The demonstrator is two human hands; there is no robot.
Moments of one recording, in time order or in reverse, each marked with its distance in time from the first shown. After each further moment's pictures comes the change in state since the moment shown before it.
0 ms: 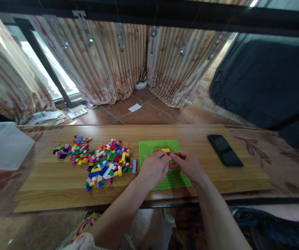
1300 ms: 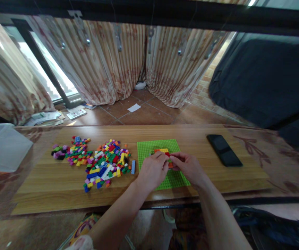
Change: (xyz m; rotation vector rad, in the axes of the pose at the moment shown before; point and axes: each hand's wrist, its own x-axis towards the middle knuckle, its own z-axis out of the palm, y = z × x) left_hand 0.000 0.003 0.005 -0.068 0.083 -0.084; right_hand -0.005 0.001 -0.002 0.133 -0.072 0.079
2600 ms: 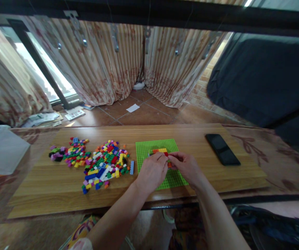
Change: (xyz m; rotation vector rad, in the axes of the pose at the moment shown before) left_hand 0.000 0.001 0.004 0.115 0.040 0.083; right_hand 0.003 0.006 0.002 -0.059 0.001 -0.035
